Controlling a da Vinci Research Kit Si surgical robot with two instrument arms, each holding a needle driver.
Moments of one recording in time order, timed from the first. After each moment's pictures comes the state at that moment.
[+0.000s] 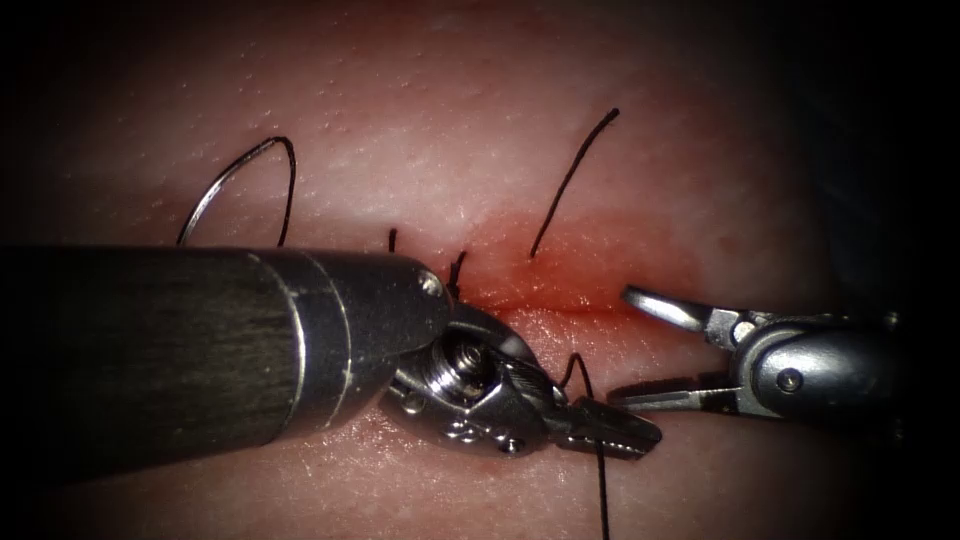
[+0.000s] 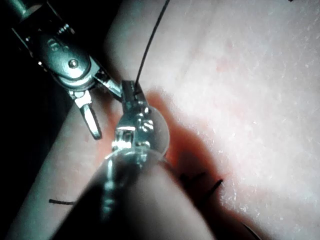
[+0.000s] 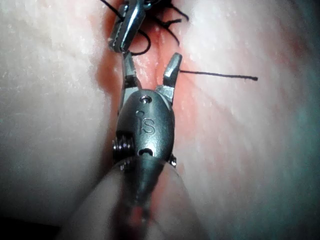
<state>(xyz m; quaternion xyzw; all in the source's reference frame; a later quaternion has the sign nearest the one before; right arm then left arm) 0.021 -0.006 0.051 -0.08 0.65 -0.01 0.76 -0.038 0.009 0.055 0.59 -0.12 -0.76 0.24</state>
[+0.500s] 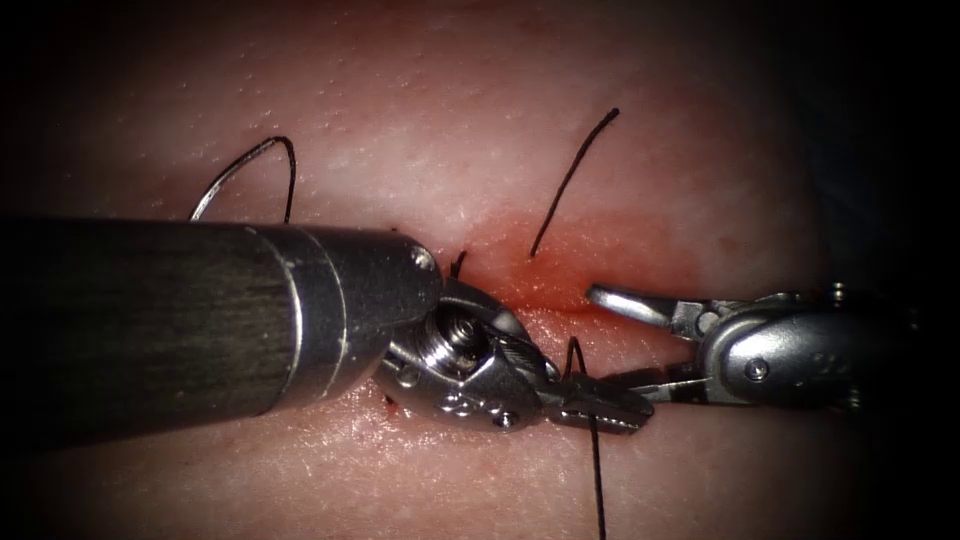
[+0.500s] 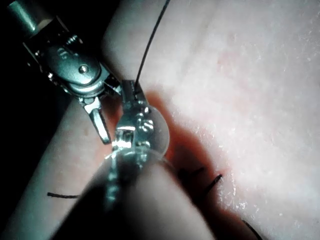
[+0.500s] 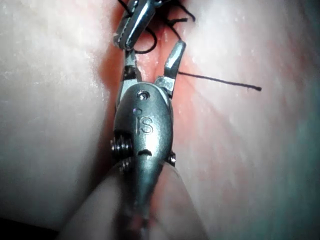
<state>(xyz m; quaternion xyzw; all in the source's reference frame) 0.022 -0.006 0.053 -0.07 0.69 -0.05 0.72 -0.037 0.009 0.055 0.59 -0.11 -0.76 0.23</state>
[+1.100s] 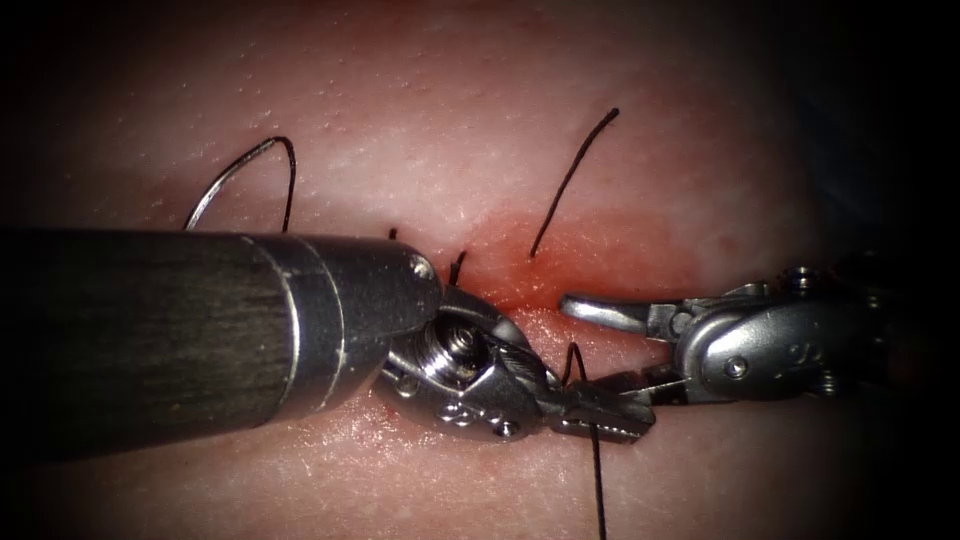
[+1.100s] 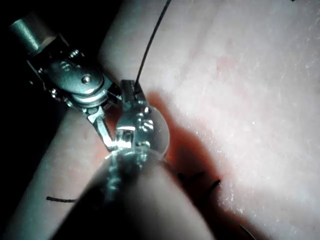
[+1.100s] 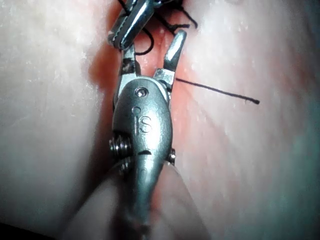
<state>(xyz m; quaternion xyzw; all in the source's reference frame) 0.024 -0.006 0.053 -0.06 0.71 -0.07 0.70 -0.038 0.009 0.055 0.59 -0.11 -0.77 0.23</state>
